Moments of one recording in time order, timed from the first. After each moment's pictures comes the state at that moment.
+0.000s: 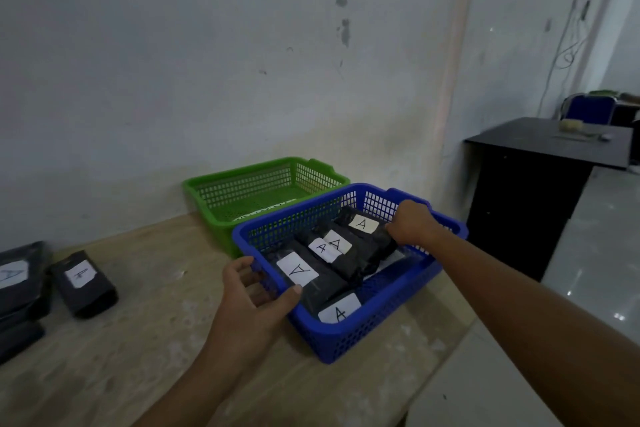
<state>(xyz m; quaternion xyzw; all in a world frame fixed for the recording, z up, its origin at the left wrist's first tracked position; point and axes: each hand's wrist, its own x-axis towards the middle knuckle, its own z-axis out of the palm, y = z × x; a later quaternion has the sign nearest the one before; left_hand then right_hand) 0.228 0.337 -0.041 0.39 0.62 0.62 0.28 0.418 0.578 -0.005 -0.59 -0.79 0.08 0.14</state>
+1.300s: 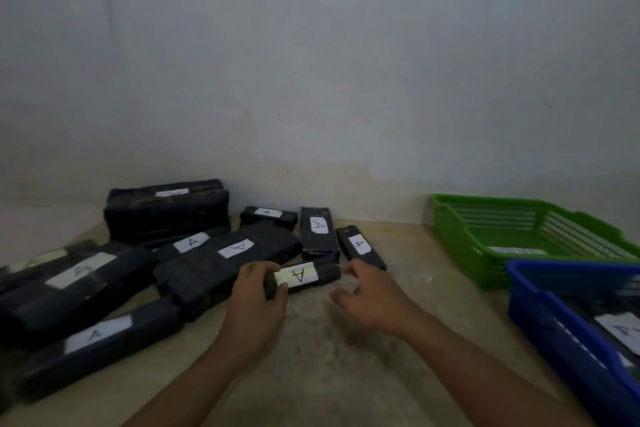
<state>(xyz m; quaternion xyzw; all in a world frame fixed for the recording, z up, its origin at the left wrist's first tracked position) -0.008 0.114 -0.066 0.26 0.82 0.50 -0.07 0.087 0.278 -0.025 -0.21 -0.93 0.29 0.09</state>
